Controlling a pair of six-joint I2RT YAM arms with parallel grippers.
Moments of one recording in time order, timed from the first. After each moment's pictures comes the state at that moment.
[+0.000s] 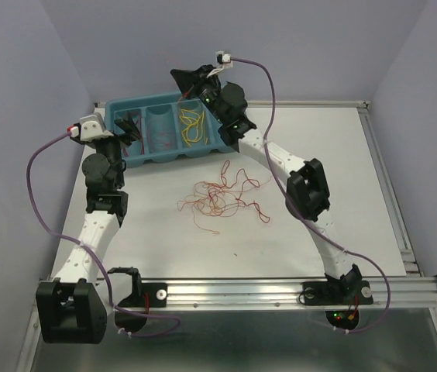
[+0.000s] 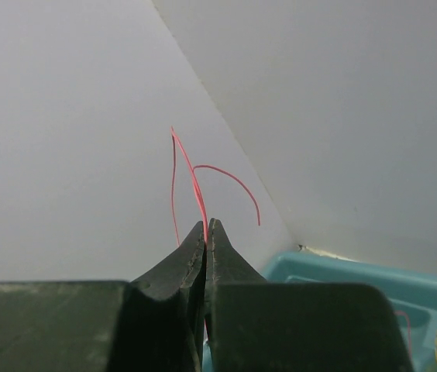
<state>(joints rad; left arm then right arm) -0.04 1.02 0.68 0.67 -0.20 -0.16 0.68 2.37 2.24 0.59 -0.07 0.58</state>
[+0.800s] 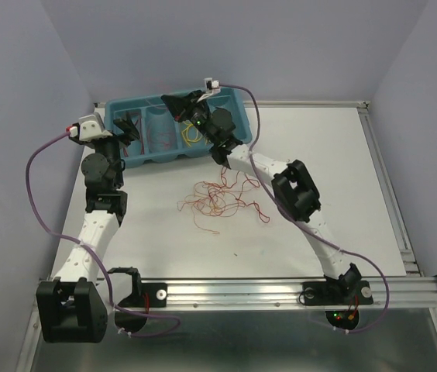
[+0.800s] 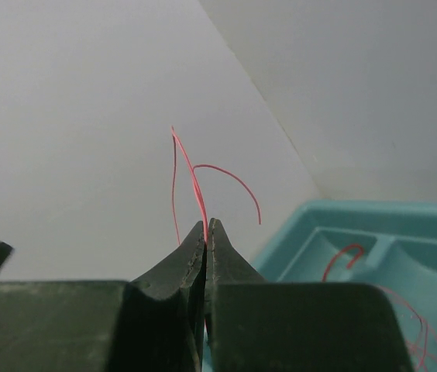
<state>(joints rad) -0.03 1.02 0.68 0.67 -0.20 -0.16 0.74 2.44 2.10 0.83 -0.05 0.65</state>
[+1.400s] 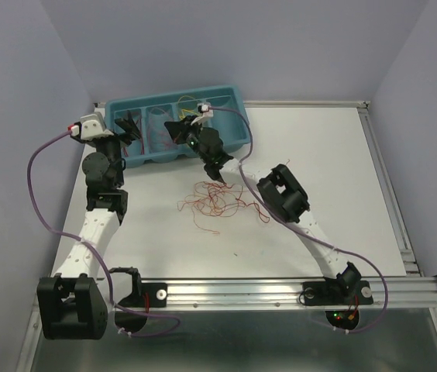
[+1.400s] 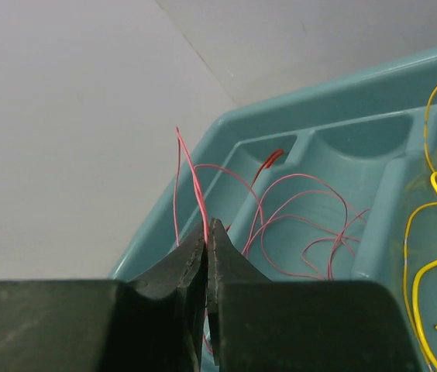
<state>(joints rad) -0.03 1.04 0.68 0.69 -0.18 -0.16 0.77 2.59 2.05 0.79 0.10 0.64</state>
